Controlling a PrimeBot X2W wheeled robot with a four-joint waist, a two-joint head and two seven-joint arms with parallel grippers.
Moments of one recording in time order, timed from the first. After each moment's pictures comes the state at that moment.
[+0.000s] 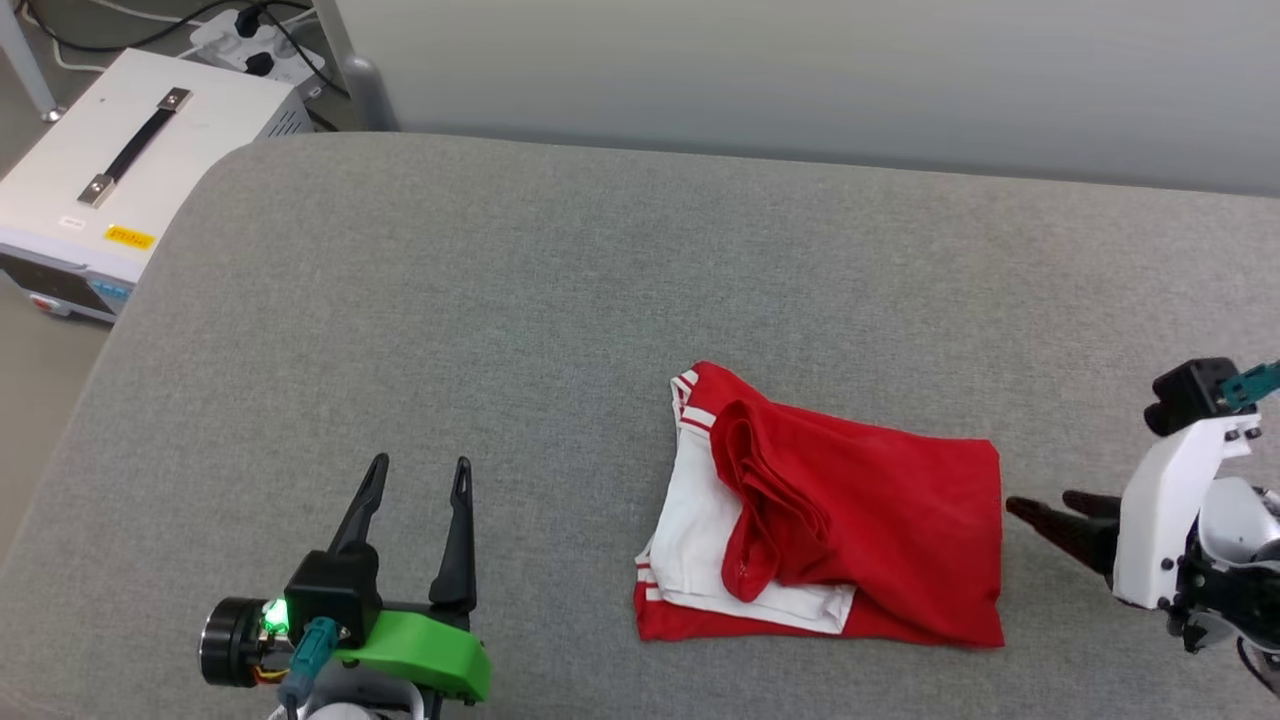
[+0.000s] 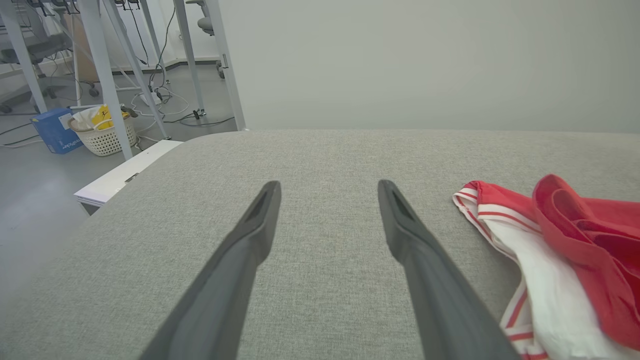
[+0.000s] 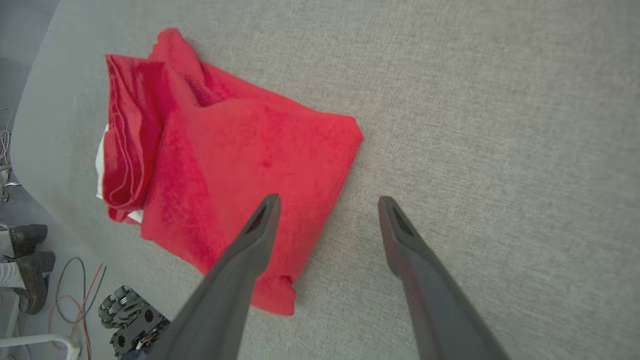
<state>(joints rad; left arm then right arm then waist) 0.01 0.06 -0.06 0.10 -0.05 -0.05 -0.26 -0.28 -0.56 0.29 0.16 0.92 0.13 0.71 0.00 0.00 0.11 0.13</state>
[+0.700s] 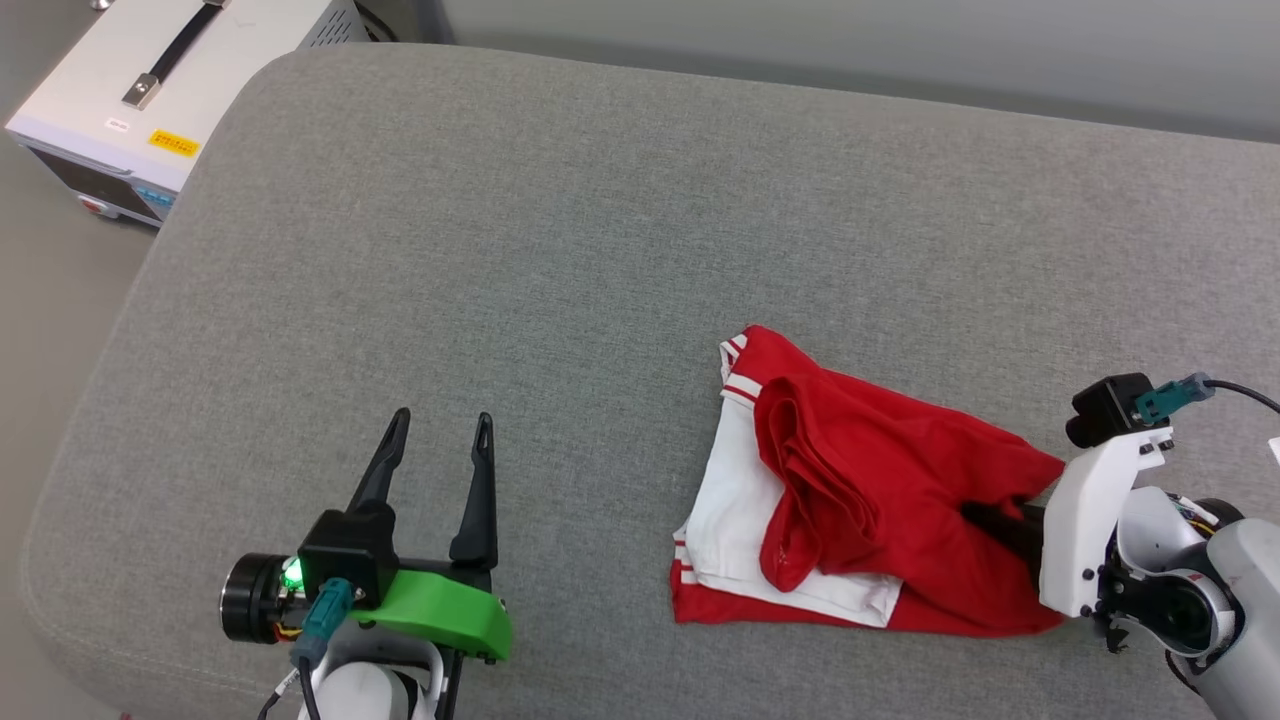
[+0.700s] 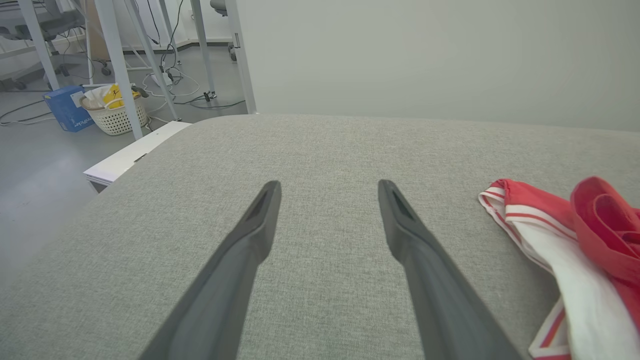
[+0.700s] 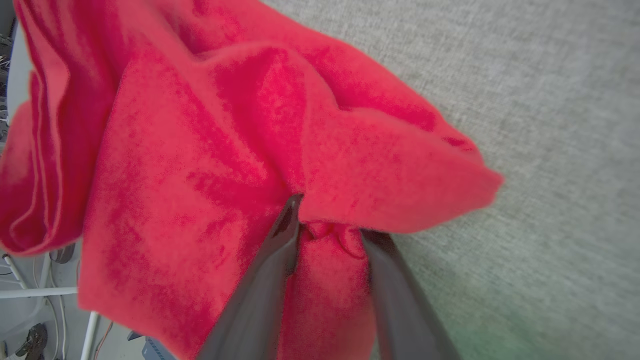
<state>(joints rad) -0.07 0.06 -0.10 0.11 -0.09 -0.03 -0.26 -0.36 -0.52 0.50 0.31 0.95 0.13 0.59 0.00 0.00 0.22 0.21</state>
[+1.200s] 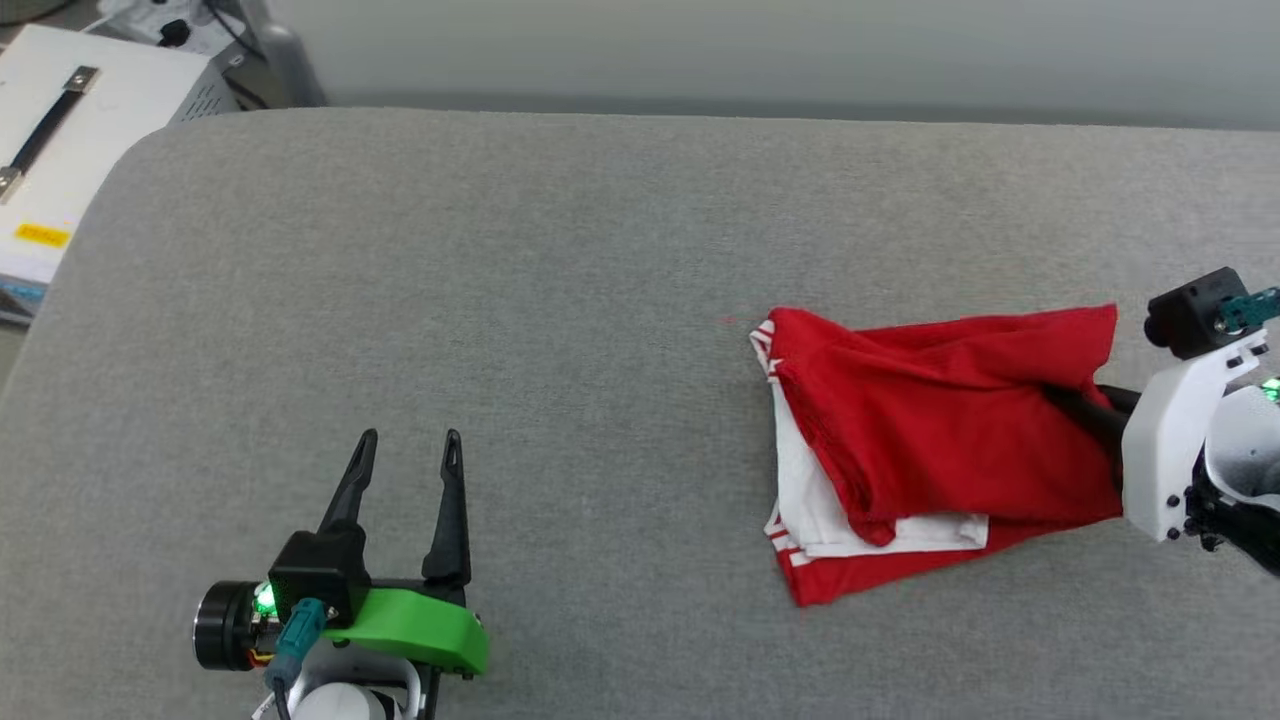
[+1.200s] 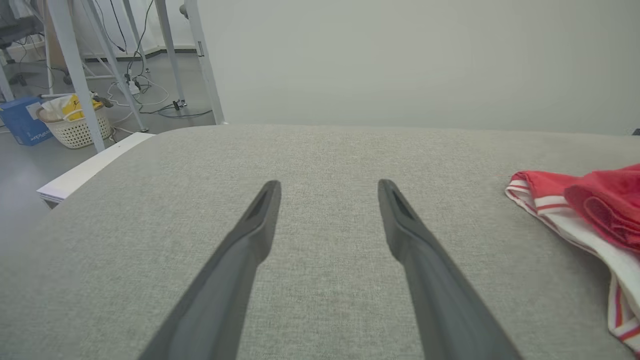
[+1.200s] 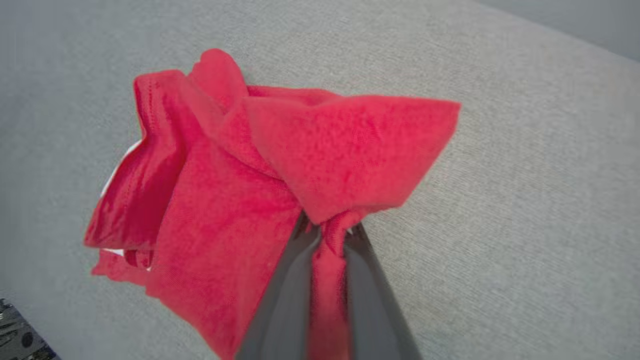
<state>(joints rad) -0.03 0.05 -0.06 0.10 -0.09 -0.02 -0.26 -0.51 -0.72 0.62 0.21 0.88 0.13 0.40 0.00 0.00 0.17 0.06</state>
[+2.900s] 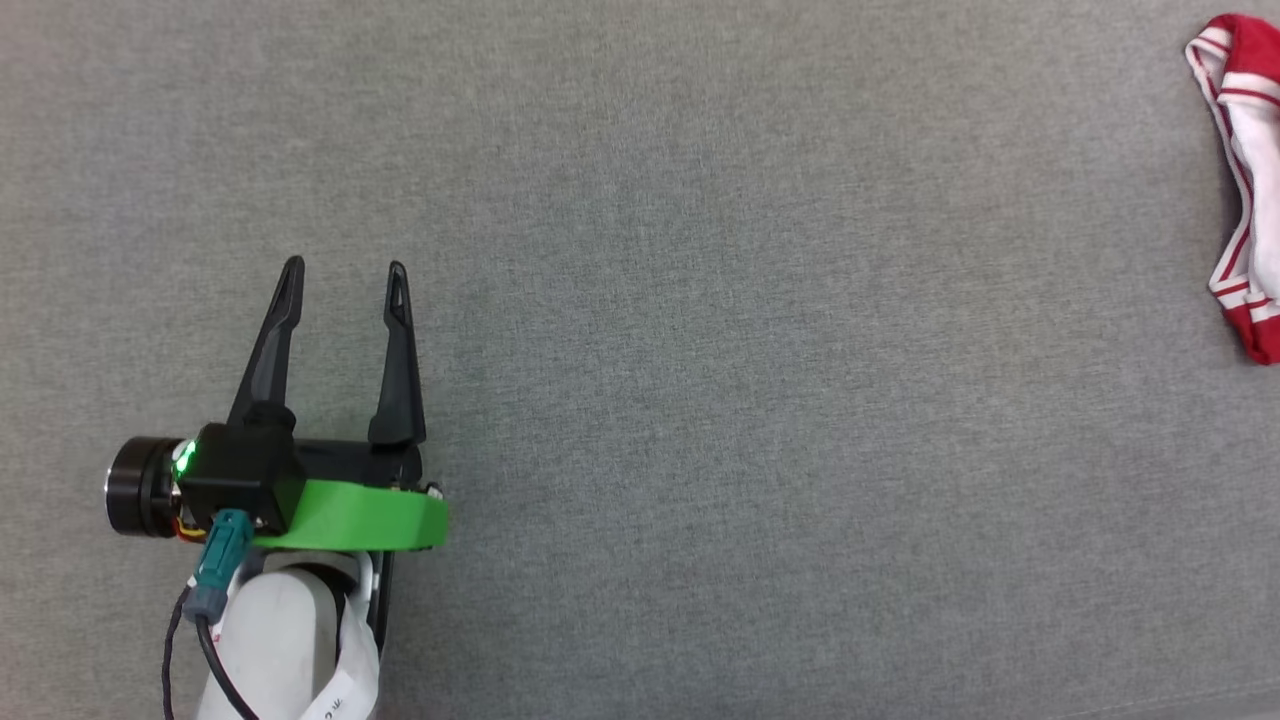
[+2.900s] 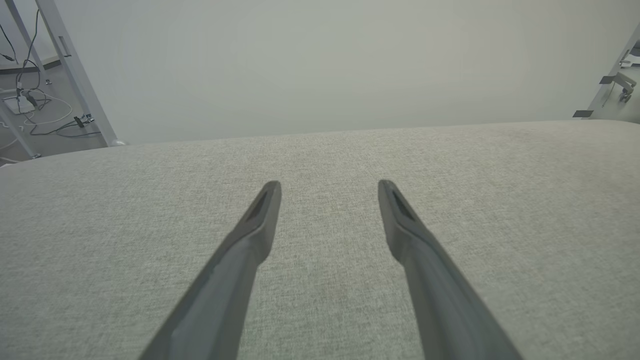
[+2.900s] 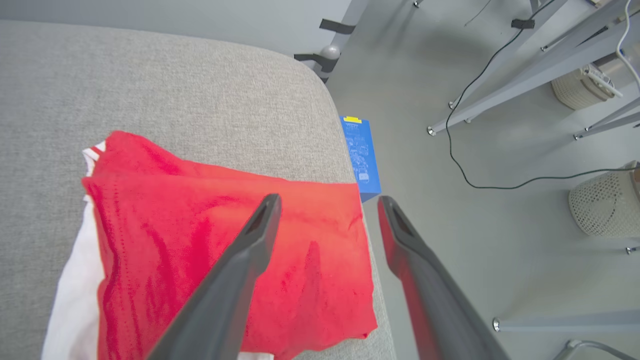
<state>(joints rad) -0.19 0.07 -0.01 -0.07 -0.04 -0.06 -0.26 -0.90 -0.85 0.25 0.69 0.55 0.13 0.27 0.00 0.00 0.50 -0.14</state>
